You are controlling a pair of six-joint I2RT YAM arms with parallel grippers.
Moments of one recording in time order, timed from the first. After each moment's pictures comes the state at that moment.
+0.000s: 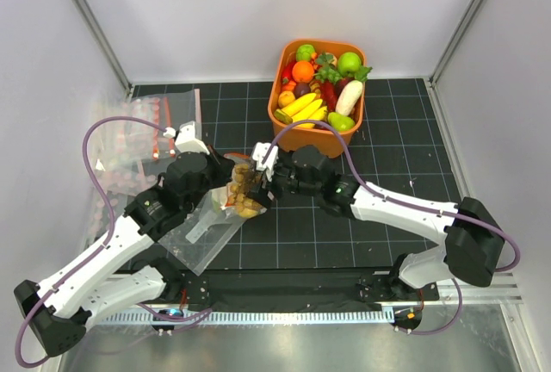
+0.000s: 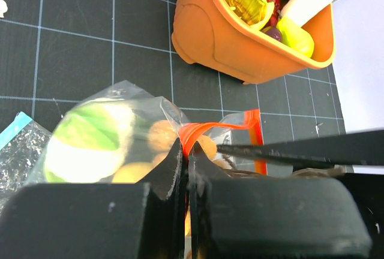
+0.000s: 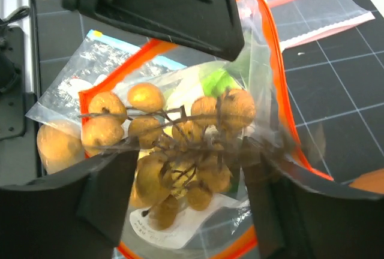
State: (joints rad) left arm -0.74 0.87 0.87 -0.40 -0.40 -0.74; right arm 0.96 1.39 0.94 0.20 -0.27 -0.21
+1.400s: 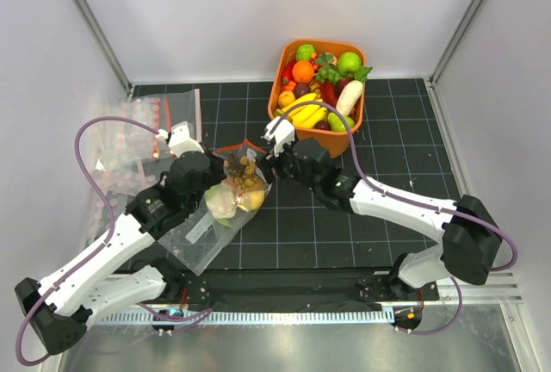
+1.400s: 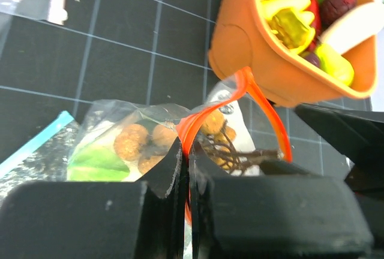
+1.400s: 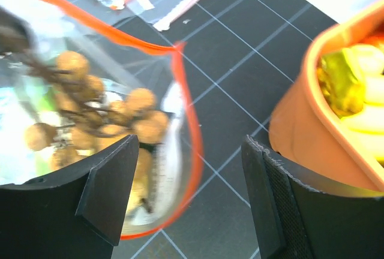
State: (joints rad) left arm -0.74 0.89 0.89 -0.45 -0.55 -0.76; right arm 0.93 1.41 0.98 0.18 0.16 -0.06
